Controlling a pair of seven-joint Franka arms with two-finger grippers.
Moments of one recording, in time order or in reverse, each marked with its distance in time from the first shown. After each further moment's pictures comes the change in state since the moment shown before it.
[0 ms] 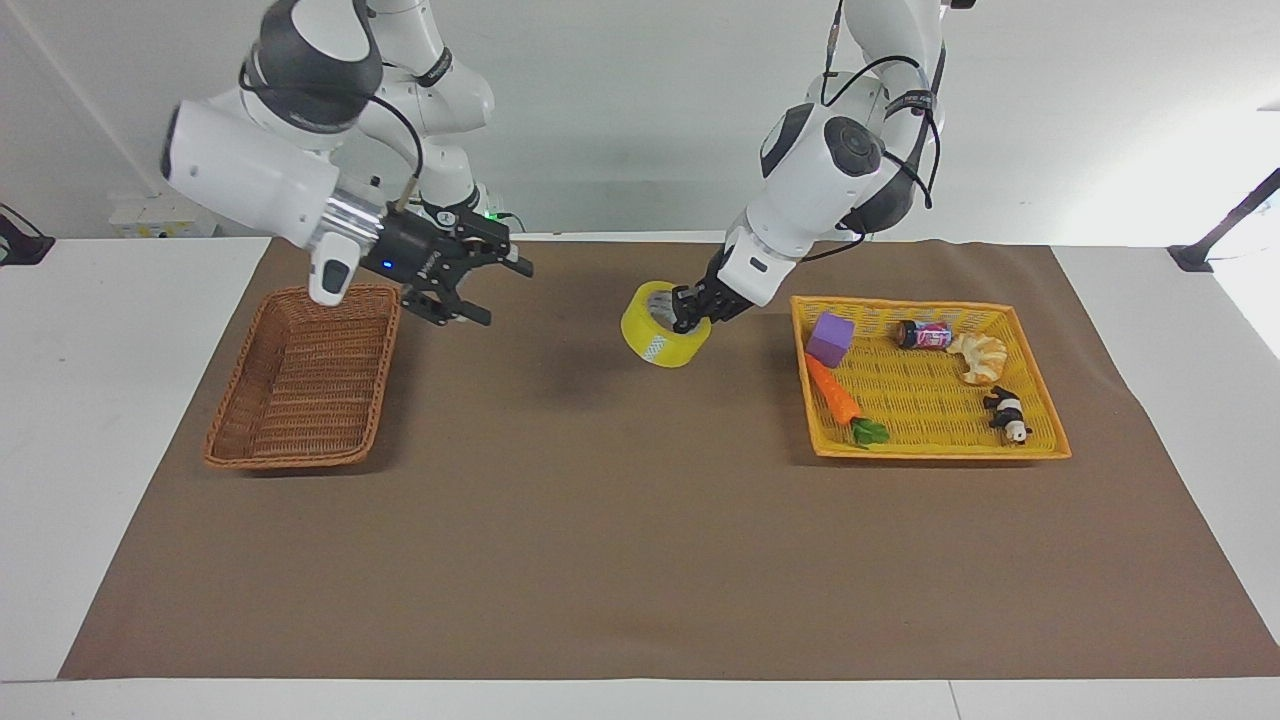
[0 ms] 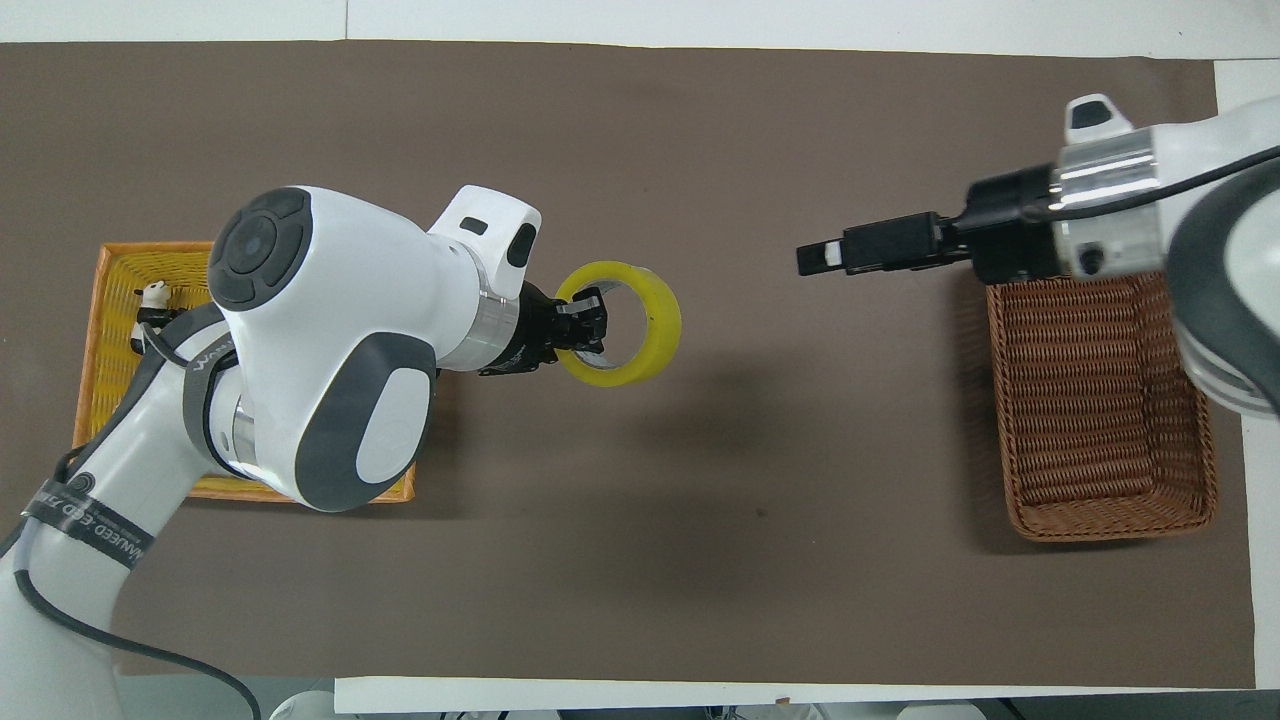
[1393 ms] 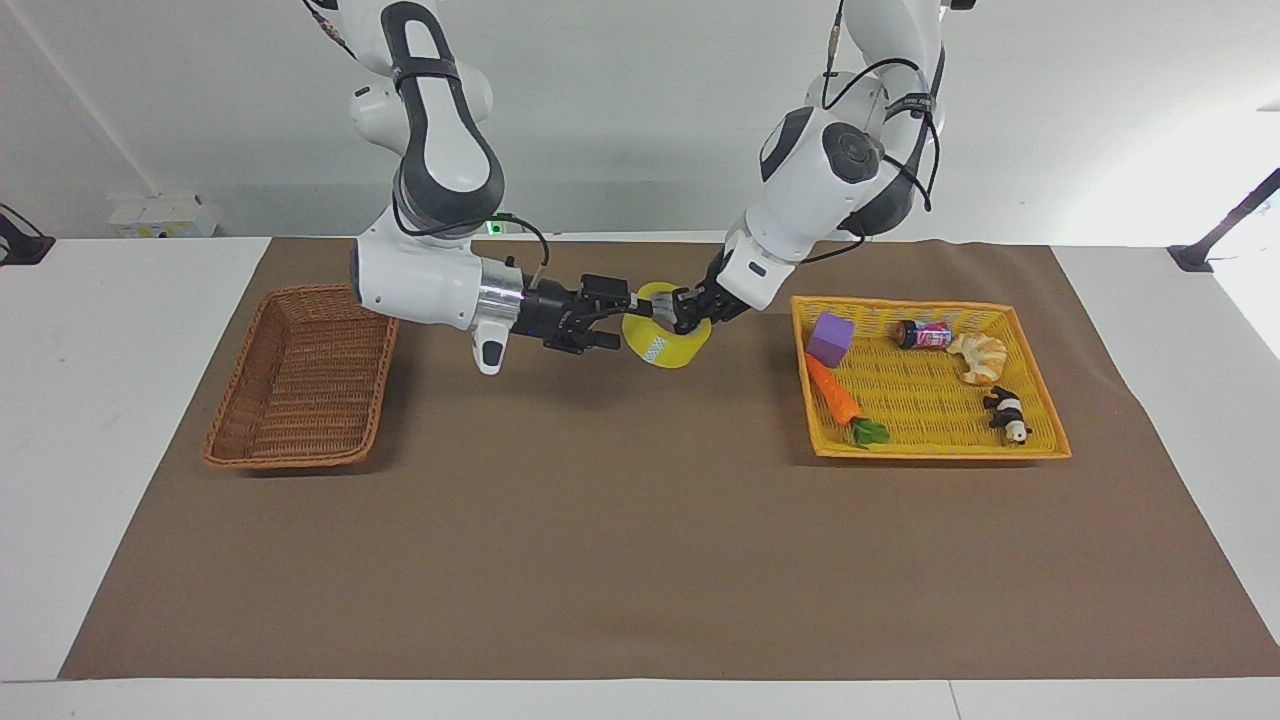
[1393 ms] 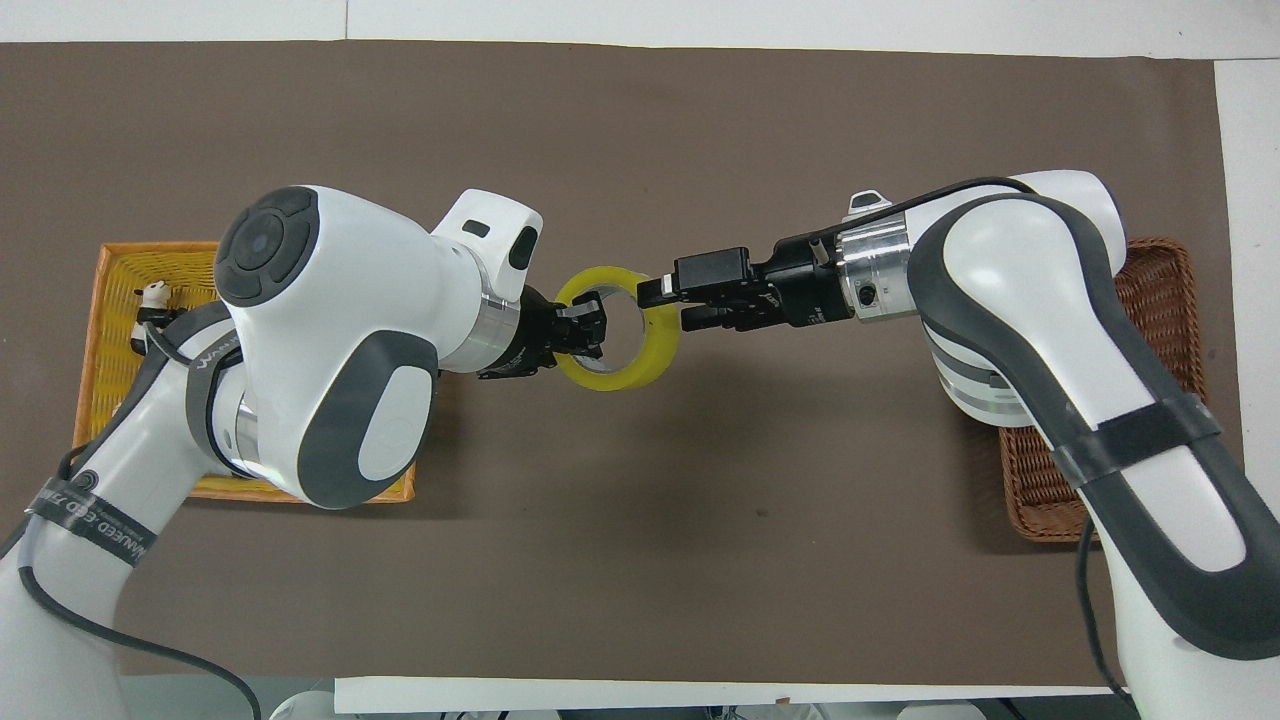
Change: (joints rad) left arm 0.000 0.003 0.001 -0.001 0.000 -0.016 0.000; right arm 0.151 0.089 -0.007 -0.092 0.251 0.091 0.091
